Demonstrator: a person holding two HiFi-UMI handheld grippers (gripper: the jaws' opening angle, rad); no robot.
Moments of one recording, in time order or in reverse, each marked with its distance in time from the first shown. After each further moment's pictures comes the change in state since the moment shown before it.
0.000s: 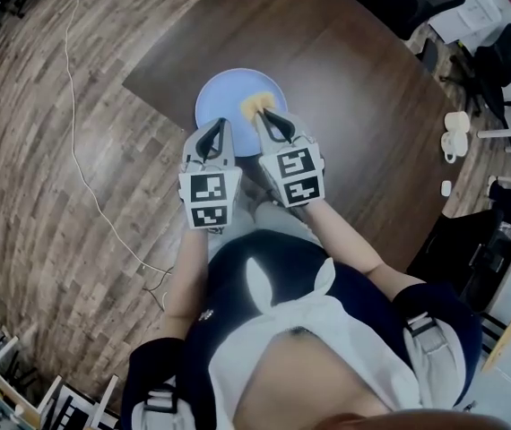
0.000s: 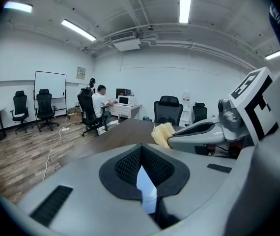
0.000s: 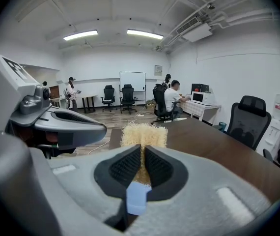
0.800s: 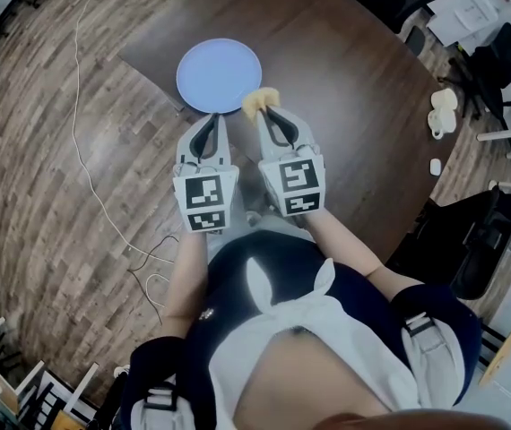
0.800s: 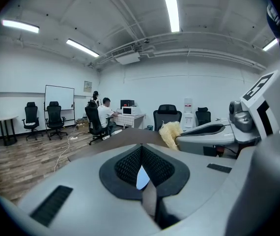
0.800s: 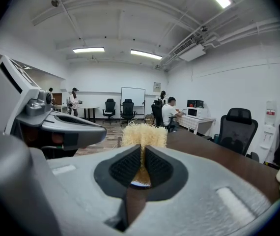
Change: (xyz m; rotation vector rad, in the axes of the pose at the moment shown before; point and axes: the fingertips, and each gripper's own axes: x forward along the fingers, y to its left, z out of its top) left arm -0.118 -0.140 -0.011 0.038 -0.122 0.112; right arm -0.189 0.014 -0.042 -0.023 -0.197 -0.024
